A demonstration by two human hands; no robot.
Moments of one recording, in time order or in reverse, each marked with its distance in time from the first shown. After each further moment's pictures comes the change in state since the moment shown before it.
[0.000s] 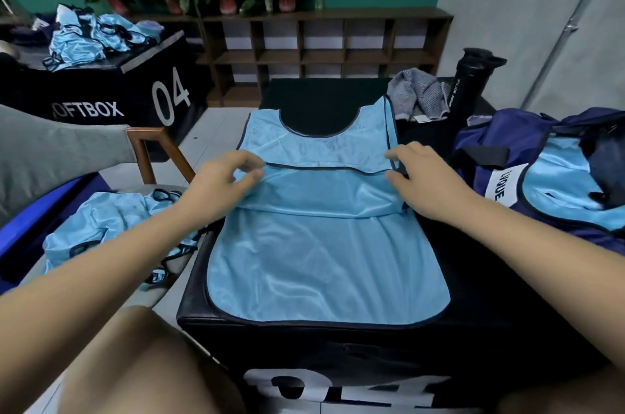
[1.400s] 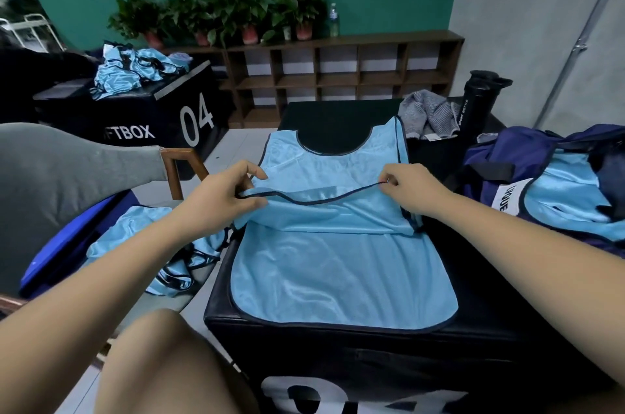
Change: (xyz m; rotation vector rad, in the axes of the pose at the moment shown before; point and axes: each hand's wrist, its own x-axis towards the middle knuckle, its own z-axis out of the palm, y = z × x) left_hand -0.033 0.032 -0.056 0.001 -0.126 -0.083; right_hand 0.043 -0.002 0.022 0.088 -0.096 0.032
